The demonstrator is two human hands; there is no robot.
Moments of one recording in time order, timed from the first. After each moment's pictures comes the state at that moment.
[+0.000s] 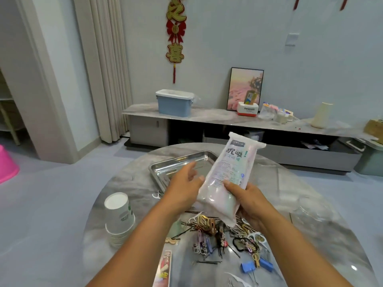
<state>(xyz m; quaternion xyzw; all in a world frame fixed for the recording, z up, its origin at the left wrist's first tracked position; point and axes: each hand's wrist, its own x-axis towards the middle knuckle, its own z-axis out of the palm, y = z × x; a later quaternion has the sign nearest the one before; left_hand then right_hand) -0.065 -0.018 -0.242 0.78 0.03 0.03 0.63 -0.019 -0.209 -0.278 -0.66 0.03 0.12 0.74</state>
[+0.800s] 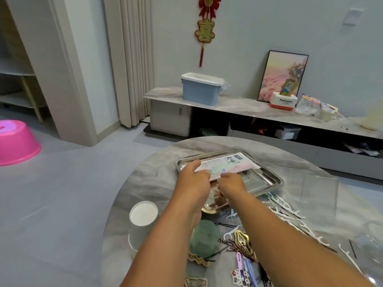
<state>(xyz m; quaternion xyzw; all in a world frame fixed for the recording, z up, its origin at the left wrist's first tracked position) -0.020 0.053 -0.251 0.61 0.23 0.06 0.76 0.114 -0.044 -0.341 -0.83 0.12 0.10 0.54</state>
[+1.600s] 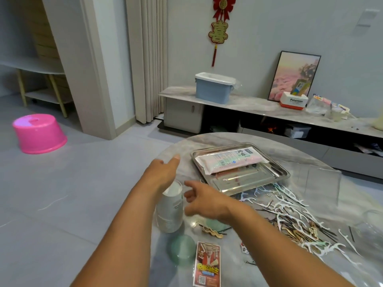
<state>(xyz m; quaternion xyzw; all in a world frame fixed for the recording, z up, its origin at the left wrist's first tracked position) -0.082 0.151 -0.247 0.77 0.33 0.01 0.55 -0.024 0.002 -0.313 -0.81 -0.23 0.32 0.43</state>
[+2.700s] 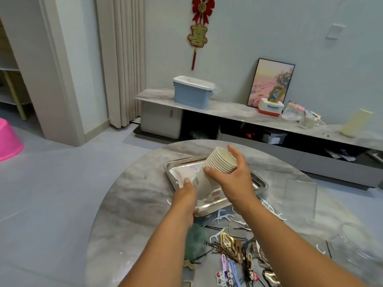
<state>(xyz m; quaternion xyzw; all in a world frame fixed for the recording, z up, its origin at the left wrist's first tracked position) 0.027 0.044 -0.315 0.55 0.36 -0.02 0.76 0.066 -0.077 -0.280 -0.77 -0.13 -0.09 0.62</state>
